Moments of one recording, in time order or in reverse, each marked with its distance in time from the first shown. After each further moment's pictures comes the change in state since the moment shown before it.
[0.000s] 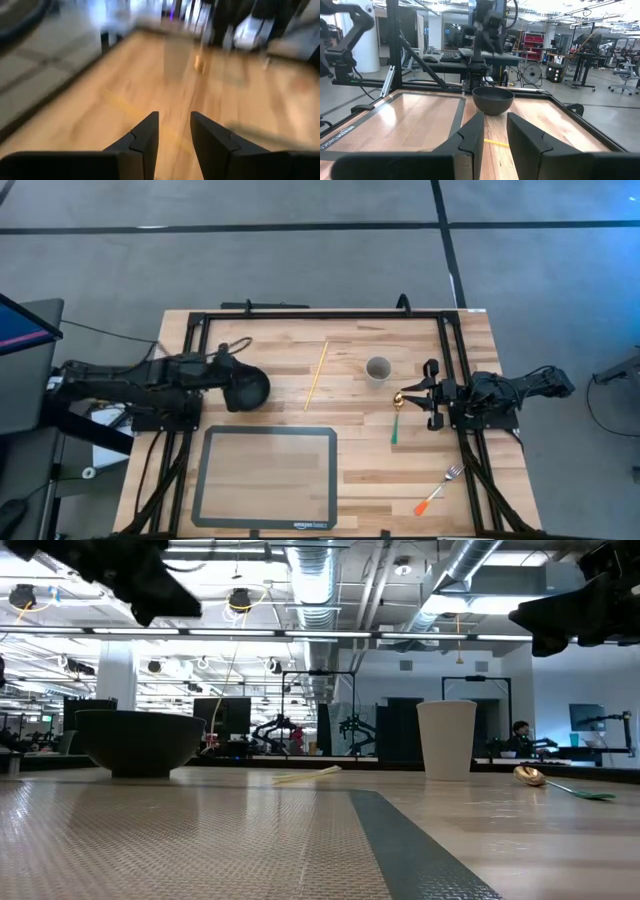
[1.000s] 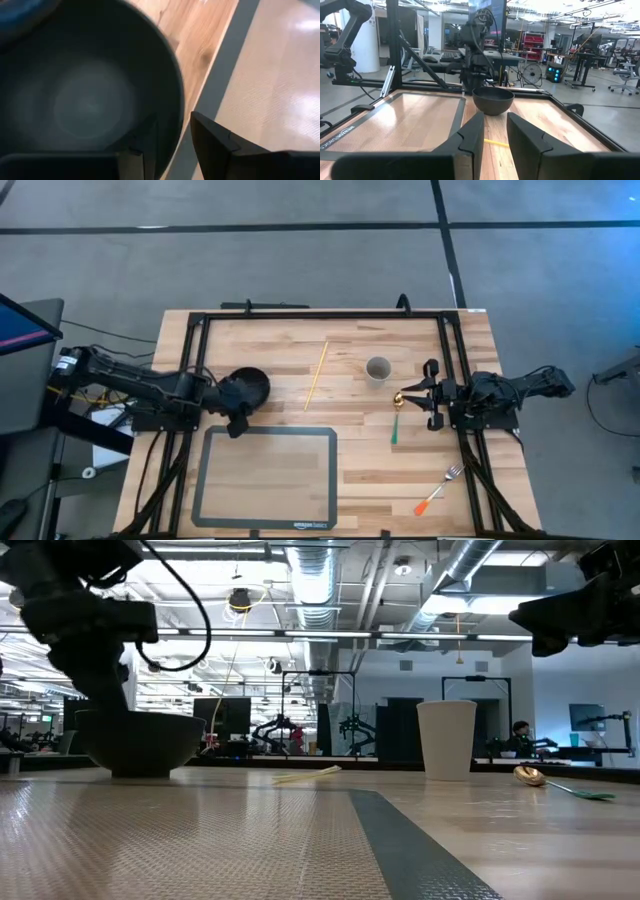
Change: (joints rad) left arm -0.186 0.244 -0.102 -0.235 0.064 -0.390; right arm 0.000 0.000 0.000 0.000 0.000 0.000
